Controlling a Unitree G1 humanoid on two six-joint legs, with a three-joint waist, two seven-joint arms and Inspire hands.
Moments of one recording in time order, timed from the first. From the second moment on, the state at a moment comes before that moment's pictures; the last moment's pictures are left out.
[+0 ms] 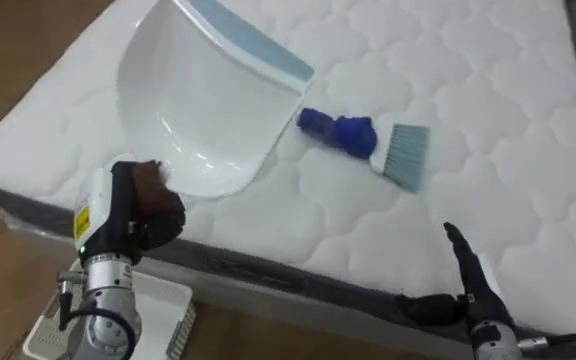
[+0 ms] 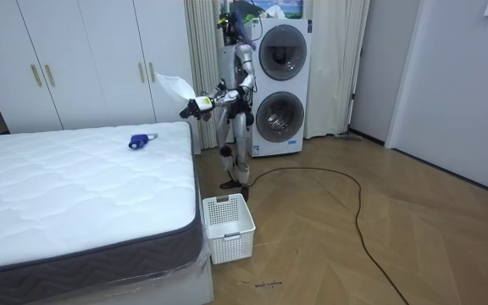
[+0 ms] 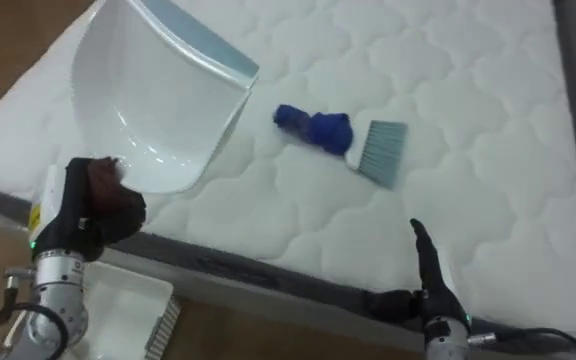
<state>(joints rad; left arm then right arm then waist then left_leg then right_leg) 0.02 0.34 -0.19 0.40 0.38 -0.20 0.48 0.14 -0.33 0.19 0.61 -0.15 -0.23 -0.32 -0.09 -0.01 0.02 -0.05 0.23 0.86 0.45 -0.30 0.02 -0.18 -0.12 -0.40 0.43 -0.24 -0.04</state>
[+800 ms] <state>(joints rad) 0.17 0.30 -0.16 0.67 0.34 -0.18 0.30 0.19 -0.33 0.11 0.72 -0.20 -0.20 -0.15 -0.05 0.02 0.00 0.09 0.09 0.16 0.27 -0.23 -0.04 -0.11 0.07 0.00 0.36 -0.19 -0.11</state>
